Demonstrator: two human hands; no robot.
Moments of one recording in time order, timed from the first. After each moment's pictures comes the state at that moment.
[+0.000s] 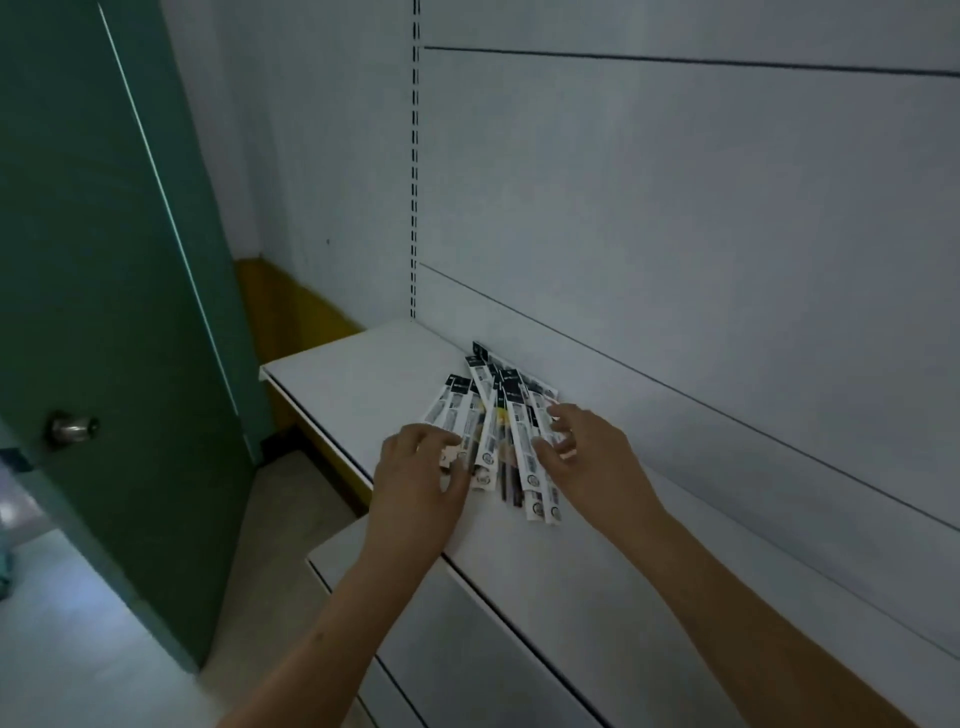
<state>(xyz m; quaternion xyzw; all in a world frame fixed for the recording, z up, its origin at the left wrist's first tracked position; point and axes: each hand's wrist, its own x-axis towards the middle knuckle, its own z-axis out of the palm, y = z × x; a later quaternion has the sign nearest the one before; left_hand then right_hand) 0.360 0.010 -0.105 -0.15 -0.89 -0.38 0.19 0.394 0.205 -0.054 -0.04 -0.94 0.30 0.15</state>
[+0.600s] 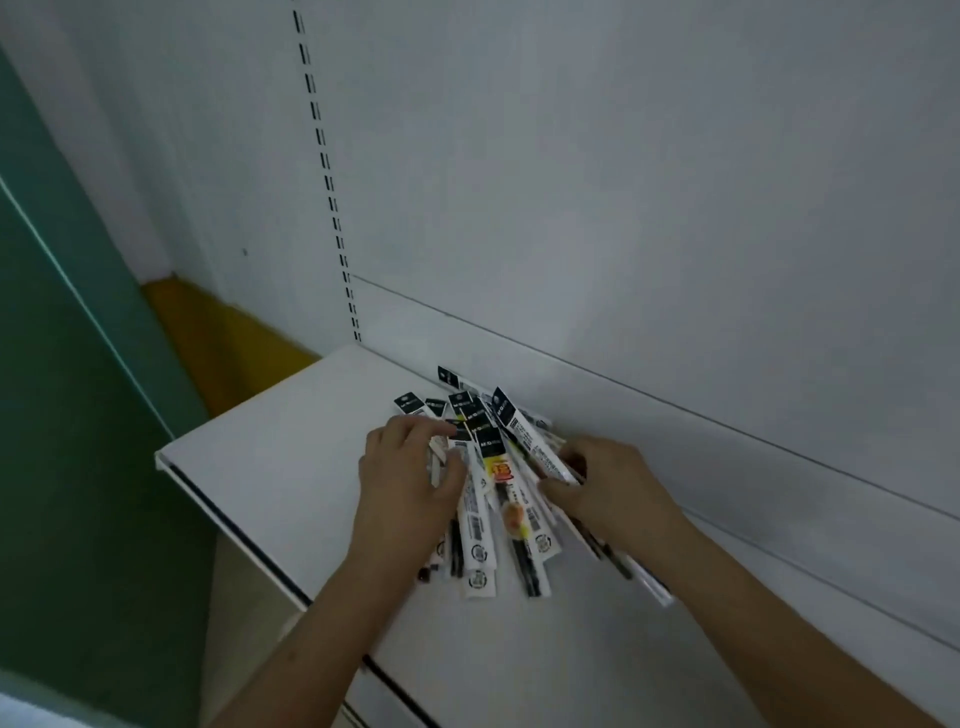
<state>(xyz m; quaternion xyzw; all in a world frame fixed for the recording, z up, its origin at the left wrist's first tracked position) 0.243 0.044 -0.096 -0.21 -0.88 -0.39 0.14 0.317 0.238 -0.065 -0.13 -0.95 0.29 0.06</state>
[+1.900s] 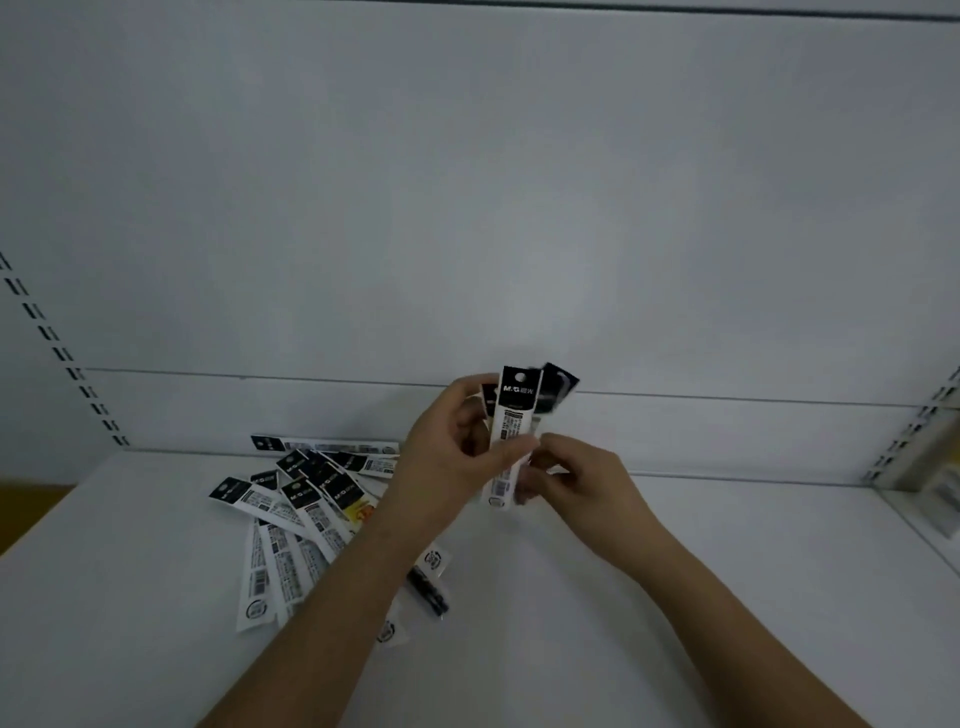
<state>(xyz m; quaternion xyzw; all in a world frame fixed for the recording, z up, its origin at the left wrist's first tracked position) 0.269 0.155 -0.038 -0.48 -0.57 -0.62 -0.25 0.412 0.250 -0.055 -0.23 -0.85 0.39 0.28</state>
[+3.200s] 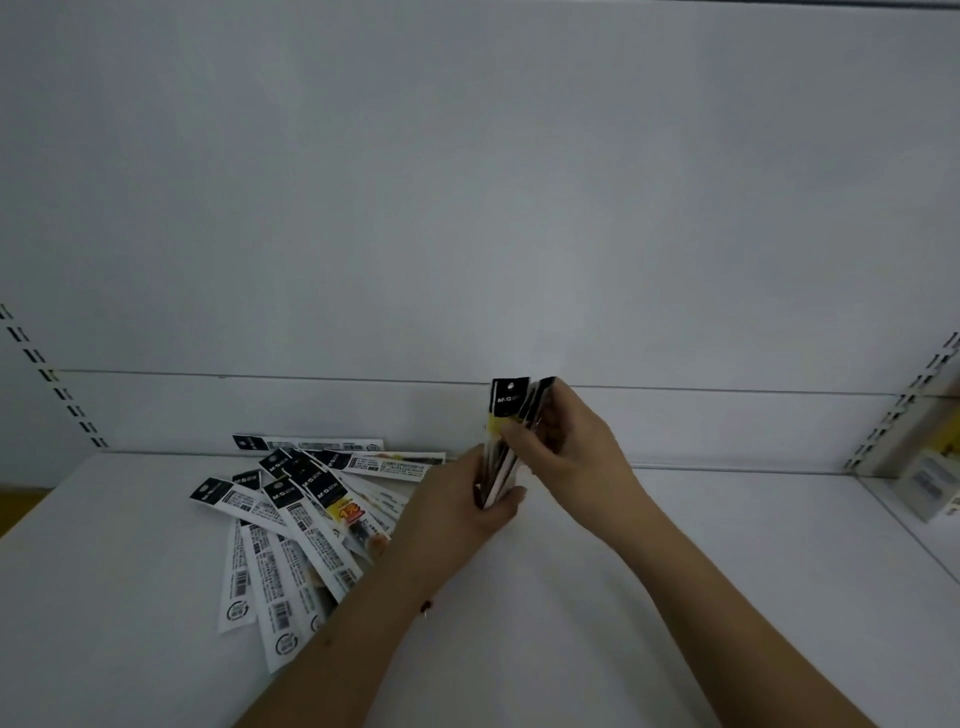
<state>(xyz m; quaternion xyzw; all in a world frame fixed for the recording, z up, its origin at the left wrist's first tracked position) 0.286 0.158 -0.086 -0.53 -0.72 -0.42 -0.14 0.409 0.242 -0.027 -0.26 -0.79 0.44 0.34</state>
